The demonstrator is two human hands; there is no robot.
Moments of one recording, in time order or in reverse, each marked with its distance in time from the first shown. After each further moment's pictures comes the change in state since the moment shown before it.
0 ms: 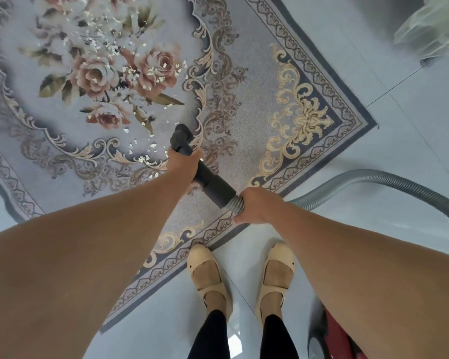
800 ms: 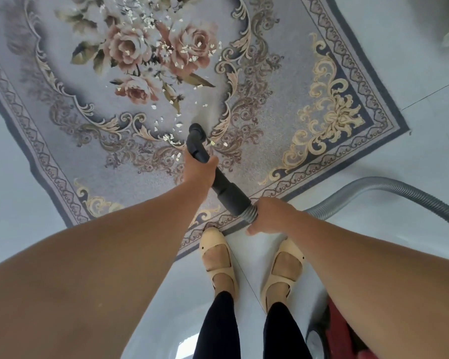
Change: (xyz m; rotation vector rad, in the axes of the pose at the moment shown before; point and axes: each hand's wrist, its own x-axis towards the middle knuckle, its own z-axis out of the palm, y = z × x) left_hand -0.017 -0.050 -0.037 -0.089 0.009 -0.002; right_hand -0.015 -0.027 0.037 -0.074 -0.159 0.035
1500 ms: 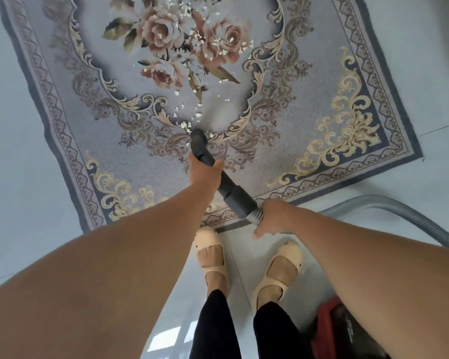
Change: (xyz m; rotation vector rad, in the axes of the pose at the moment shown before) left_hand -0.005 -0.032 -0.021 -0.066 0.040 -0.068; right_hand 0.001 -0.015 -0.001 -0.061 -0.163 0.031
